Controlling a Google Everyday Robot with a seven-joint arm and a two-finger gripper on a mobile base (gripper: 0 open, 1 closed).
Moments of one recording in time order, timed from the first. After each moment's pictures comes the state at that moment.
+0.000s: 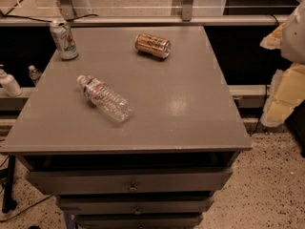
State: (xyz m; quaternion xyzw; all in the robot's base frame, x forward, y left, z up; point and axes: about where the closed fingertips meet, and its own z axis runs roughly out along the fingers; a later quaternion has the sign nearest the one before) arm 0.438 -0.216 0.977 -0.60 0.78 -0.04 0.16
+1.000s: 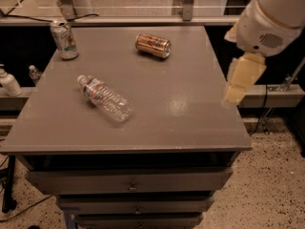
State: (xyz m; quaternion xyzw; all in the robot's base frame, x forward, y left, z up) arm 0.492 -0.168 0.964 -0.62 0.76 -0.02 0.18
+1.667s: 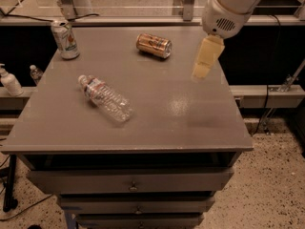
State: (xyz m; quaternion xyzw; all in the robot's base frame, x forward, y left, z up) arm 0.583 -0.129 0.953 -0.61 0.77 -0.03 0.20
